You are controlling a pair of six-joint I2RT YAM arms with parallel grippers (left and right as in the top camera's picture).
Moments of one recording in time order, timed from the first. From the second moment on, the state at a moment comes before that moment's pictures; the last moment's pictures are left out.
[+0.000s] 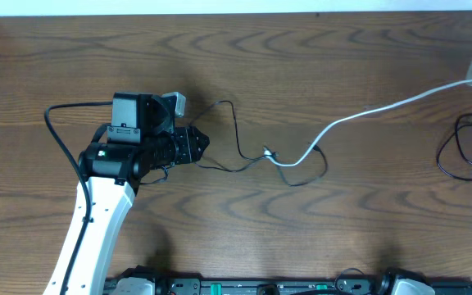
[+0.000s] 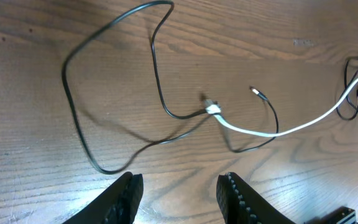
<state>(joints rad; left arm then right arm) -0.12 1.24 1.04 -0.81 0.46 -0.26 -0.27 1.17 1.41 -0.46 0.38 0.25</state>
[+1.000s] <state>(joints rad) -0.12 1.24 1.04 -0.81 0.46 -0.26 -0.41 1.61 1.42 -0.95 -0.03 0.06</state>
